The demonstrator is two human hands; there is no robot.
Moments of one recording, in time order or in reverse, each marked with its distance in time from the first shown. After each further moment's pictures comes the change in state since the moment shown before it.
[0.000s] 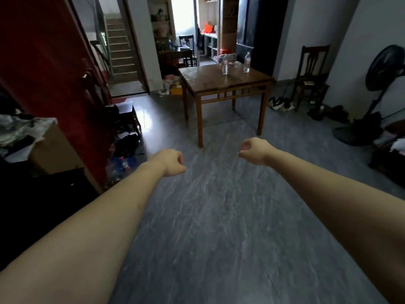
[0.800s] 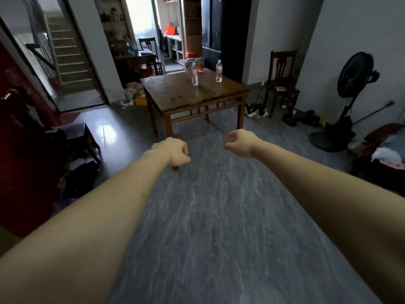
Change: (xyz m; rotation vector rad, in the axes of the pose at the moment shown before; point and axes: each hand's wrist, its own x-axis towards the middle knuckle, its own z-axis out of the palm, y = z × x) left_hand 0.394 0.056 -0.111 0.014 -0.028 0.203; right_hand 0.346 -0.003 -0.099 0.059 0.098 0.062
